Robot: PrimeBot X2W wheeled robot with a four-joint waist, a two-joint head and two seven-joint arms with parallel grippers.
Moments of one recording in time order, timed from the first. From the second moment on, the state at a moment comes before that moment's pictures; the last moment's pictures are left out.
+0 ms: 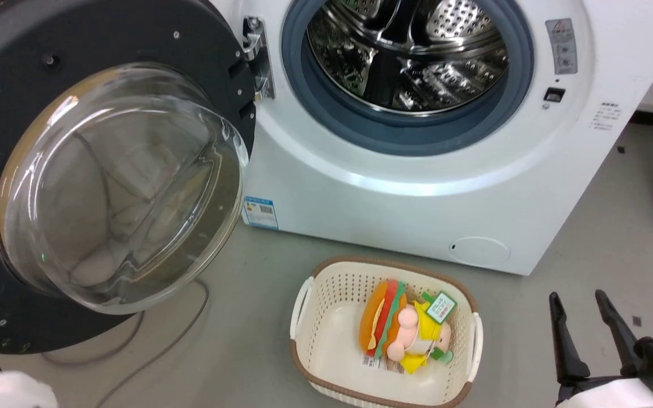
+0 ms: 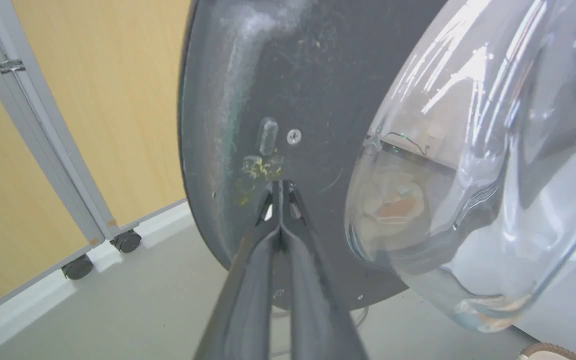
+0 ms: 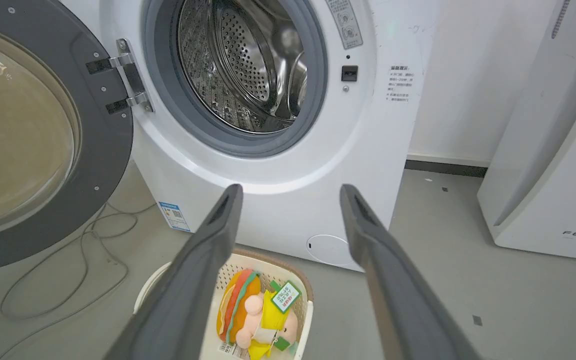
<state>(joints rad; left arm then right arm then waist) -0.05 0.37 0.19 0.33 -0.49 0.22 -0.26 0.09 -0.05 -0.10 -0.03 0.11 0.13 -0.11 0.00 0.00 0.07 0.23</state>
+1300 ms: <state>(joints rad) 0.08 0.21 -0.21 0.11 -0.21 0.16 -0.18 0.13 -0.05 -0.02 -0.05 0.04 0.13 -0.06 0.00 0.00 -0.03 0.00</state>
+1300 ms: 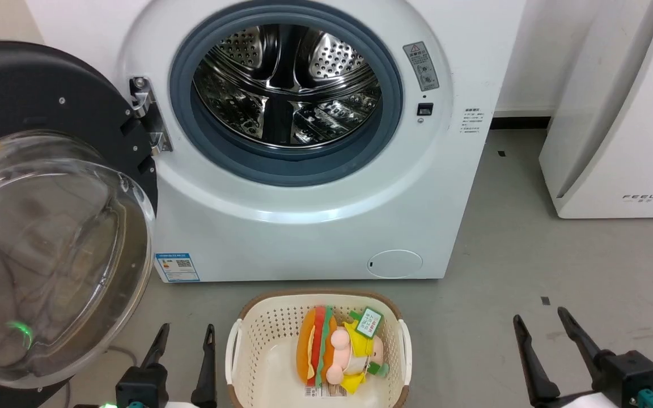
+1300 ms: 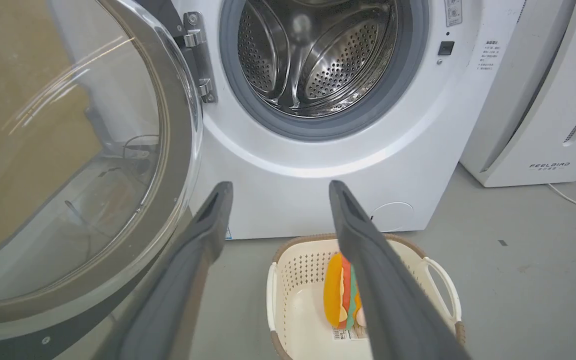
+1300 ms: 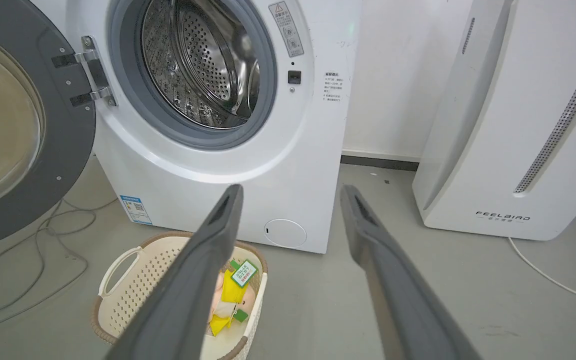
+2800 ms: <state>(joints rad) 0.08 0.18 -0.18 0.09 -0.19 0.13 -0.14 0.12 -0.05 -0.01 -0.03 0.06 0.13 -0.05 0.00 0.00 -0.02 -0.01</state>
